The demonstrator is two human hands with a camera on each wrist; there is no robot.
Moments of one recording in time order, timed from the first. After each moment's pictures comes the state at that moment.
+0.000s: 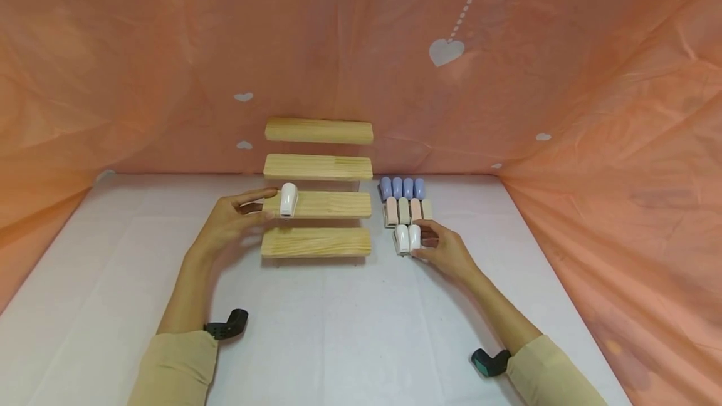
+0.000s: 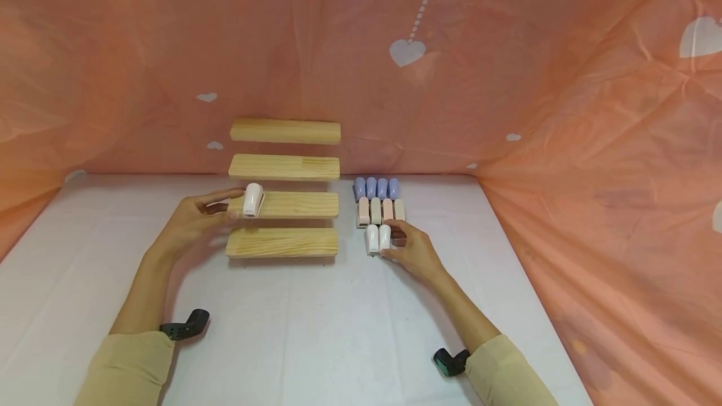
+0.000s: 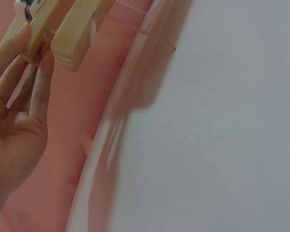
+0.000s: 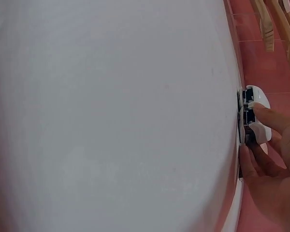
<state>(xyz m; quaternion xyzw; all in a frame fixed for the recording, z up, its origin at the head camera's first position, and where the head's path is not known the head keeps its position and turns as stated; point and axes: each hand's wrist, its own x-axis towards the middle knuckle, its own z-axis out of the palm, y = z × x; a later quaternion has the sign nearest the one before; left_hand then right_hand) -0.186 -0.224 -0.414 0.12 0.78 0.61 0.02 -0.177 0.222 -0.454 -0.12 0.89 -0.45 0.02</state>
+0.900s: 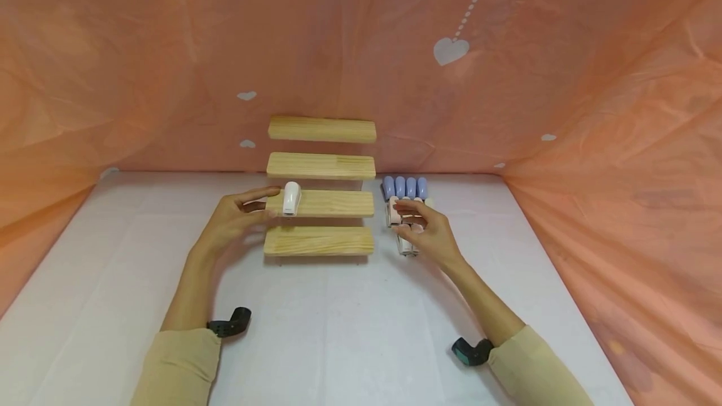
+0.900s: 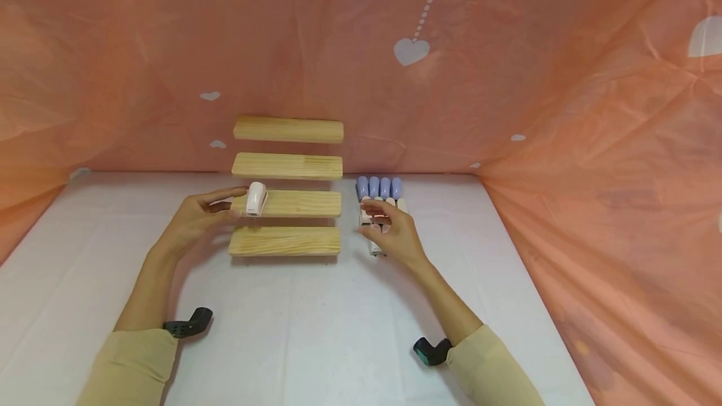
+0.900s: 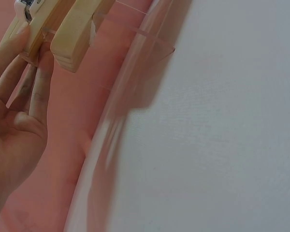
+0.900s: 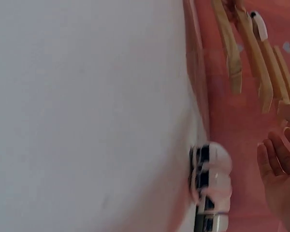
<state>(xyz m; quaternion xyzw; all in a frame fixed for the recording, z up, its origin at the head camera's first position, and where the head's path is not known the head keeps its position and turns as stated) -0.188 -0.224 -0.416 0.11 0.77 0.63 0.02 -0.177 0.171 -0.408 -0.24 0.78 -0.58 -0.07</state>
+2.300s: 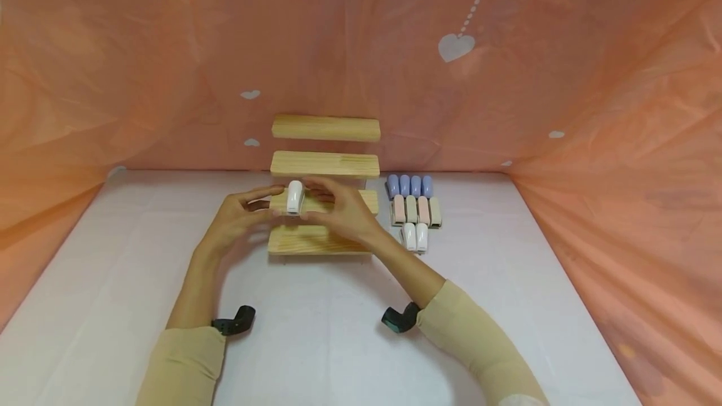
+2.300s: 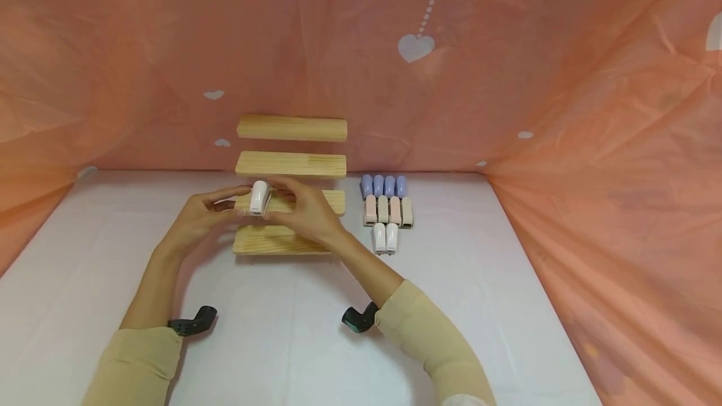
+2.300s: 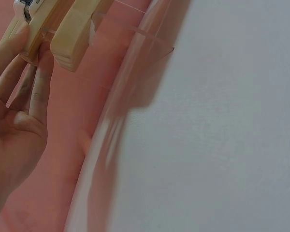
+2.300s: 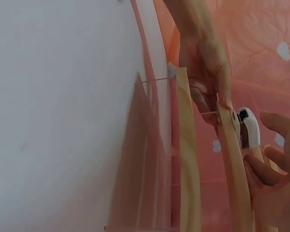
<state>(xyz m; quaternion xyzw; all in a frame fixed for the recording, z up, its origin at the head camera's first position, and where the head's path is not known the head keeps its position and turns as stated) -0.186 -0.225 -0.412 0.11 0.78 0.62 0.02 -0.203 0.026 -0.378 -0.32 0.79 -0.53 0.01</state>
